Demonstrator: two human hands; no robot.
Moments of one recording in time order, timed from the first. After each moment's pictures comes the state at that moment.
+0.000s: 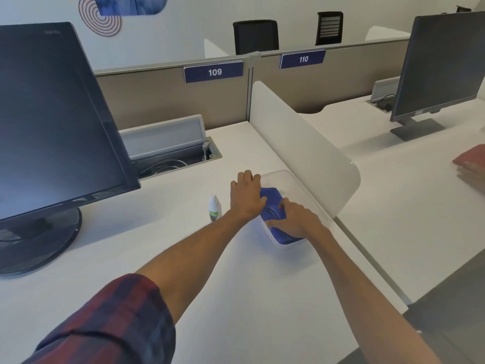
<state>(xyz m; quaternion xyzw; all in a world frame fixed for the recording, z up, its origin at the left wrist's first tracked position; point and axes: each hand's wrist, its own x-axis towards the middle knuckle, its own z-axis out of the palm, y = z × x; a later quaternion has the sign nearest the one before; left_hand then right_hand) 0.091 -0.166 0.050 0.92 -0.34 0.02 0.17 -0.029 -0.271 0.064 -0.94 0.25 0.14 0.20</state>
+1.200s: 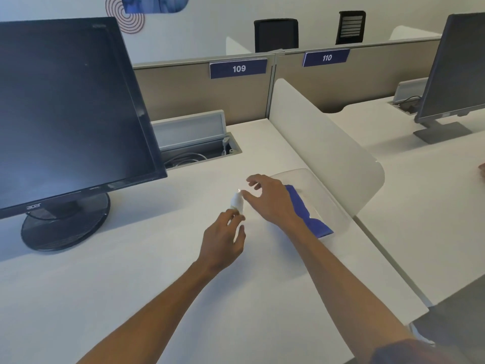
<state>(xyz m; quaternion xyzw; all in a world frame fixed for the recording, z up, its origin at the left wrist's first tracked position) 0.032 -0.011 0.005 0.88 -0.36 0.13 0.28 0.024 -0.177 0.081 -0.93 0.14 -0.12 0.32</state>
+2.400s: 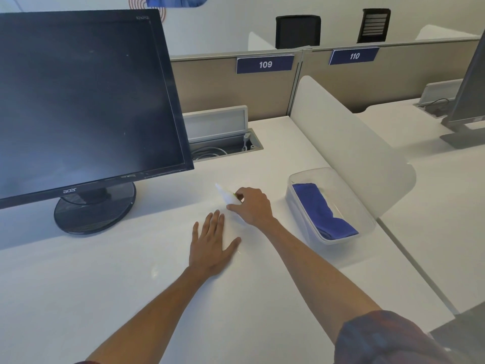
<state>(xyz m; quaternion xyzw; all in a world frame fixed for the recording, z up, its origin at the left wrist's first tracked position) 0.049 0.068 -0.043 0.96 -0.24 -0.04 0.12 0.079 -0.099 0.022 -0.94 0.13 -0.03 0.30</state>
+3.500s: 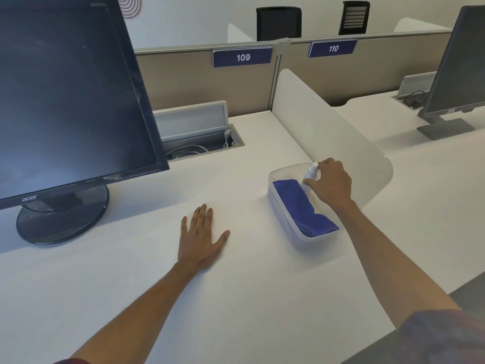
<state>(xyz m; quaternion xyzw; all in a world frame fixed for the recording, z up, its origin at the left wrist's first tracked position) 0.059 0.039 -0.041 0.96 -0.24 -0.03 0.13 0.012 -0.300 0.069 -0.94 0.29 -0.14 0.12</state>
